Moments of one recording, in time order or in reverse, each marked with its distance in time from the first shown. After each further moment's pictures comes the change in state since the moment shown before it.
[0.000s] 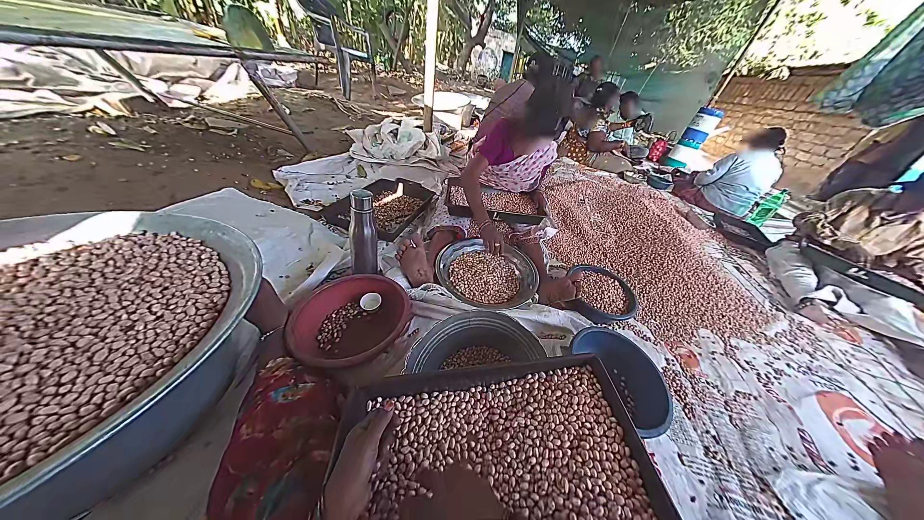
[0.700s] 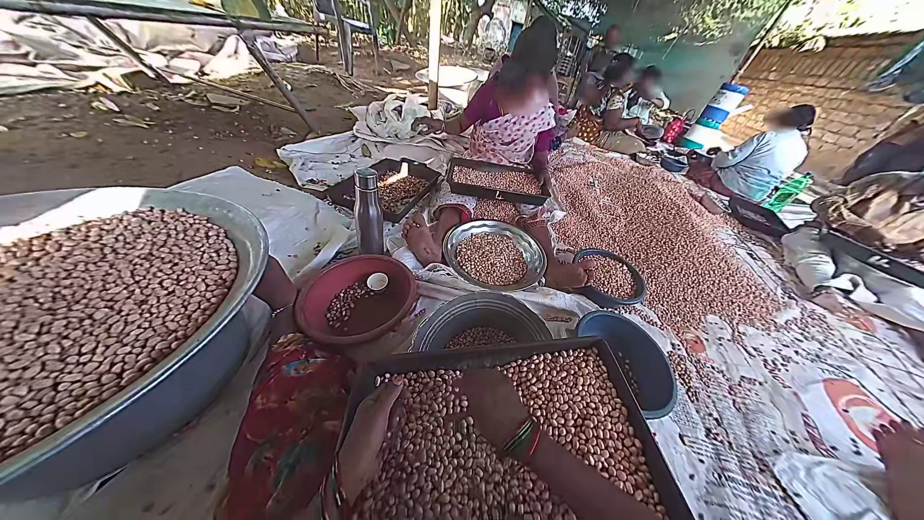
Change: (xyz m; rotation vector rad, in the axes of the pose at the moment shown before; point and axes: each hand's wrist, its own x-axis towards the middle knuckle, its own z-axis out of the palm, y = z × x) left_hand 0.003 0.002 0.002 0.036 0.010 0.027; right_hand 0.014 0.044 -0.042 -0.017 0.320 0.240
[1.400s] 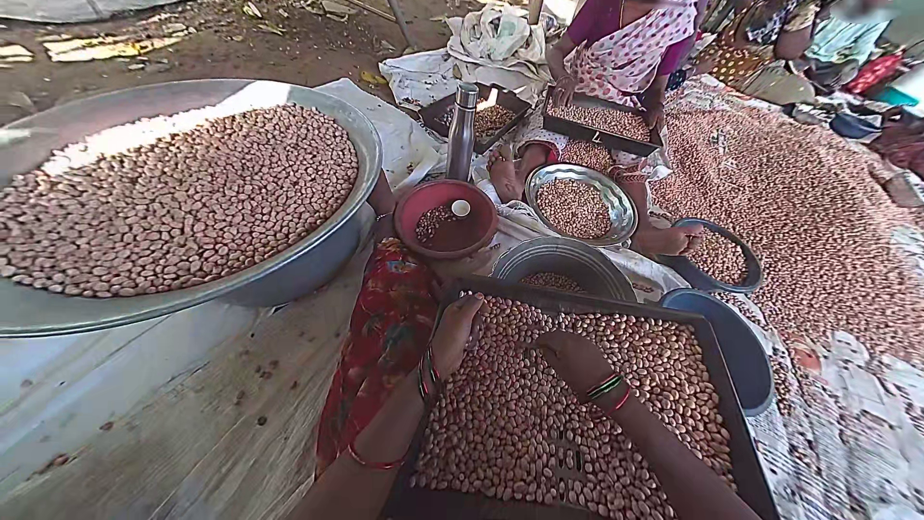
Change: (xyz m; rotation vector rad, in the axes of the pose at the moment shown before) left_hand -0.007 0.012 -0.003 -0.137 -0.040 -0.032; right_hand -0.008 0.000 -0.012 0.007 -0.310 0.057
